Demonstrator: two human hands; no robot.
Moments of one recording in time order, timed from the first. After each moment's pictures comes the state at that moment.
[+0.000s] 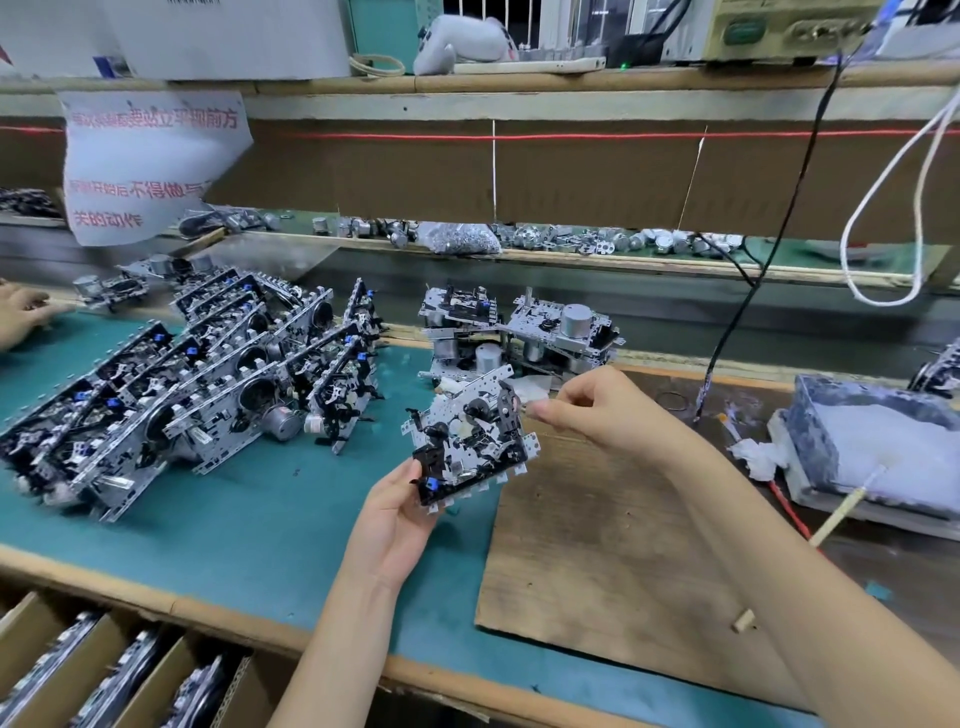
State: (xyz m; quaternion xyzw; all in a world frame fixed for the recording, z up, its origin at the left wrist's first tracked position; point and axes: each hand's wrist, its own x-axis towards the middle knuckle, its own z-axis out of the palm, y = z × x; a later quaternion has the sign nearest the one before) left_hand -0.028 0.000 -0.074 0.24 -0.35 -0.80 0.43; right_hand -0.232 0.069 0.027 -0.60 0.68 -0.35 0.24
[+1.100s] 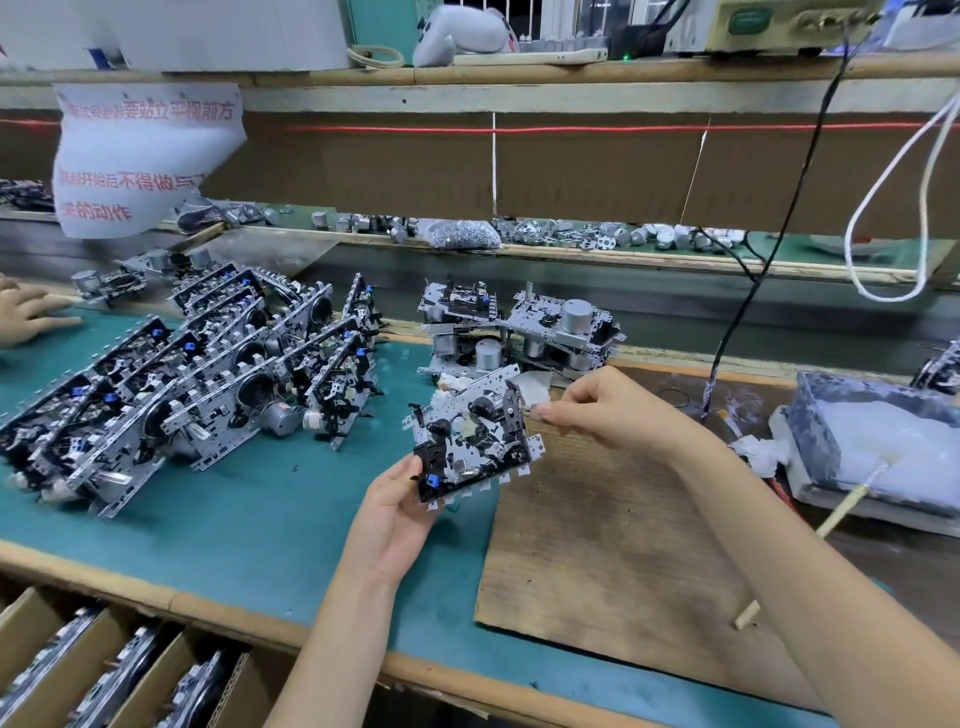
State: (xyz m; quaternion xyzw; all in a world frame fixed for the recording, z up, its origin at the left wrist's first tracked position) left_hand -0.027 -0.007 -0.082 0.22 -0.36 -0.80 0.42; right_hand -0.244 0.065 0.020 -0.58 0.68 -0.33 0.31
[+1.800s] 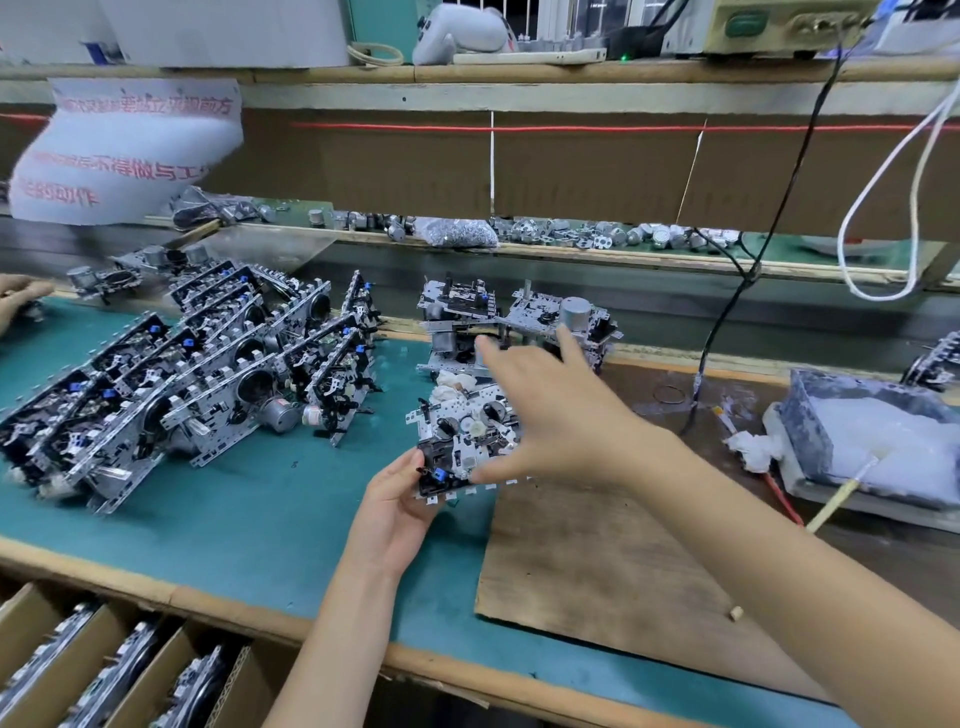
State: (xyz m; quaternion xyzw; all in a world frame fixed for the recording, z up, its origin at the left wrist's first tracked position) left_hand -0.027 -0.004 -0.077 0.22 -0.37 -0.81 0.41; right_hand -0.188 0.066 0.040 -0.75 0.66 -0.05 -0.06
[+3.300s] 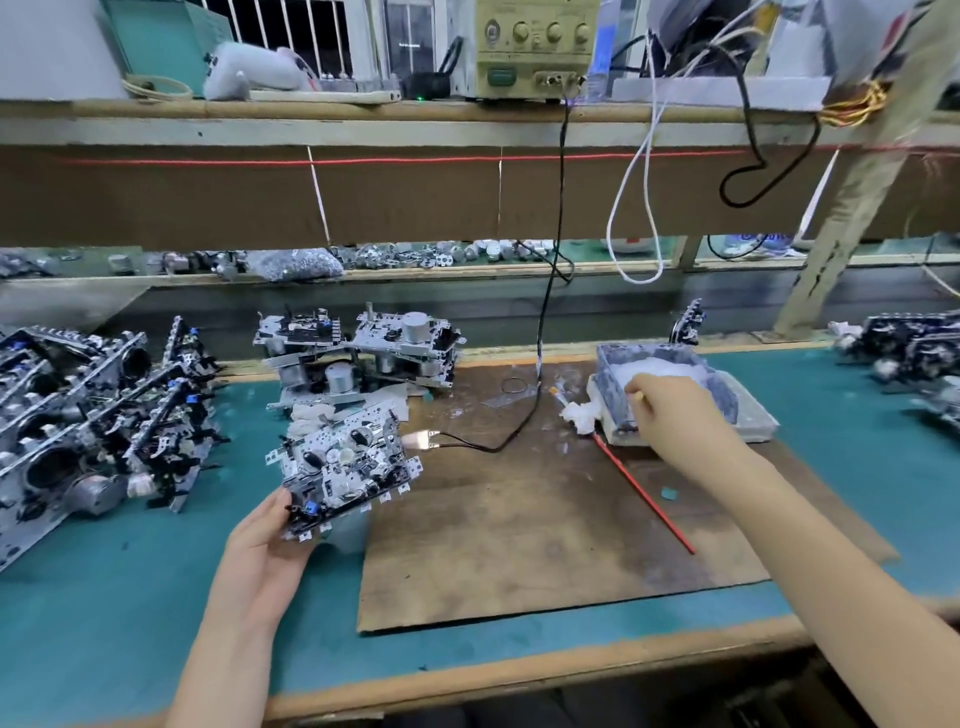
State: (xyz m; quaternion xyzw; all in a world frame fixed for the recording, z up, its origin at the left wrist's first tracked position) left_hand -0.029 -0.009 -0.087 0.23 -0.42 -0.78 0.39; right_hand -0.306 0.216 0.031 -0.35 0.93 -0.11 -0.05
